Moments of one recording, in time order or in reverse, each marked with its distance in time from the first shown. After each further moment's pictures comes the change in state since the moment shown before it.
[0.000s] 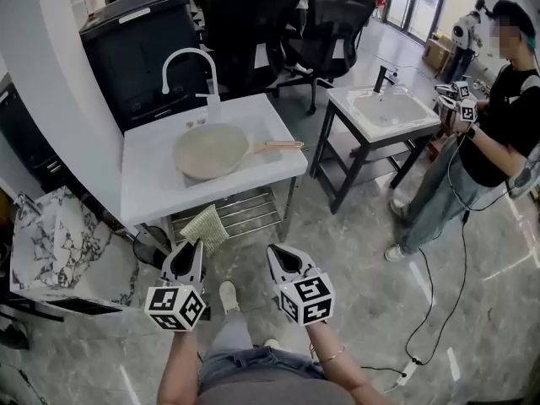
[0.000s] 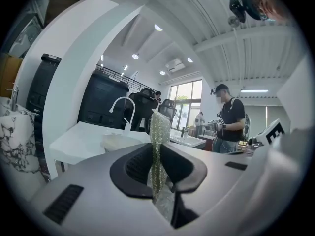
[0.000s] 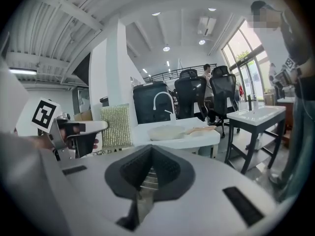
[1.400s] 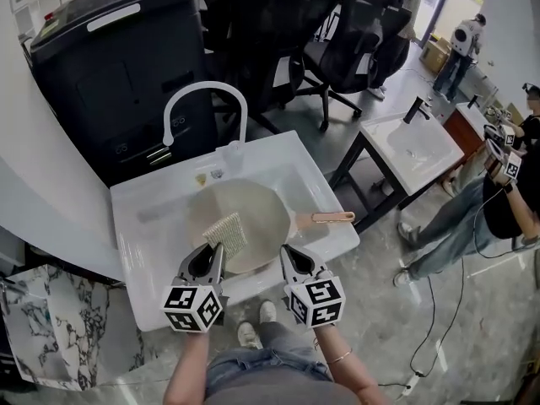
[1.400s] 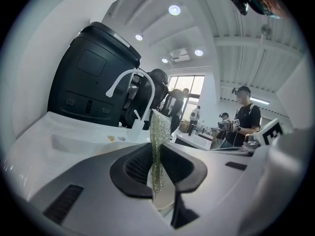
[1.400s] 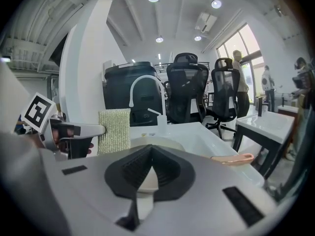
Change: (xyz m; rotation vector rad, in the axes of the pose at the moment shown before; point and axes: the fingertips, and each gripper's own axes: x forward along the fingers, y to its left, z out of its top) left arm 0.291 0.199 0.046 -0.101 0.150 -0.119; right arm 0.322 -0.089 0.099 -0.012 0.072 -0.165
